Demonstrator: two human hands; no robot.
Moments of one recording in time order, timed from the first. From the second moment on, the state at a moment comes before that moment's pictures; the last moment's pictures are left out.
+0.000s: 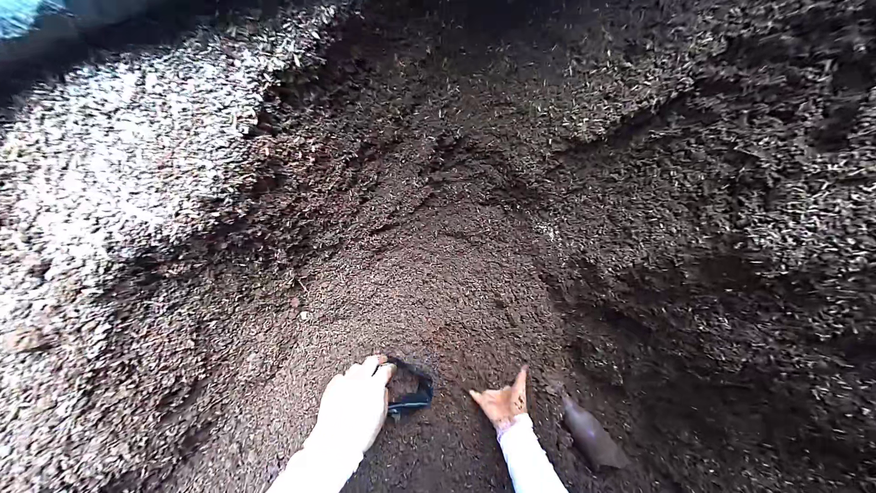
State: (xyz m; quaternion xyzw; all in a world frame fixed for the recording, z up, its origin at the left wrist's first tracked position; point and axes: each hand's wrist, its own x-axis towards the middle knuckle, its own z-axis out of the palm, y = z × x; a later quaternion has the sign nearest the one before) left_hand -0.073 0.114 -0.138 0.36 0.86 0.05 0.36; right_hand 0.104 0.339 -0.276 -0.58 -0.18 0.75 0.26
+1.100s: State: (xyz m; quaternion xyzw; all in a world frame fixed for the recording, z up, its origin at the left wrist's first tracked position) left_hand -0.069 0.077 -0.139 0.26 0.81 0.32 0.42; right_hand 0.030 0.243 -0.129 -0.36 -0.79 0.49 -0.02
